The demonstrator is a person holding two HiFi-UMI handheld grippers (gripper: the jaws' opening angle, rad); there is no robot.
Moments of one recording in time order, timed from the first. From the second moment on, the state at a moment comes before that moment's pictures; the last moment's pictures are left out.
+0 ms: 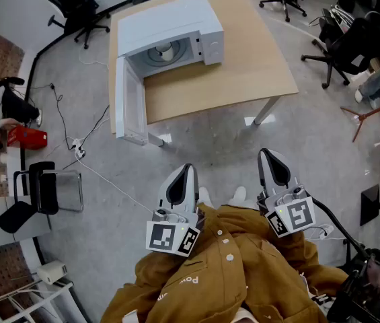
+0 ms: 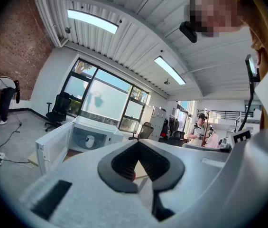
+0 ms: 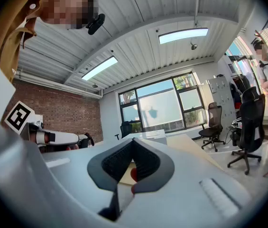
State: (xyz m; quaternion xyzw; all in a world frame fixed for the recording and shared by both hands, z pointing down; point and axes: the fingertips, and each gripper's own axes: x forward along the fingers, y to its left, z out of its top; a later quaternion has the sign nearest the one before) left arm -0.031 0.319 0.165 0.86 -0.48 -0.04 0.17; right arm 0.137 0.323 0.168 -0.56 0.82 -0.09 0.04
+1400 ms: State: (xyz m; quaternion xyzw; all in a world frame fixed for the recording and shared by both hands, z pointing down) left arm -0.135 0.321 0.175 0.86 -0.47 -0.05 0.18; right arm 0.062 0.319 0.176 -0.56 0.82 -0.08 0.02
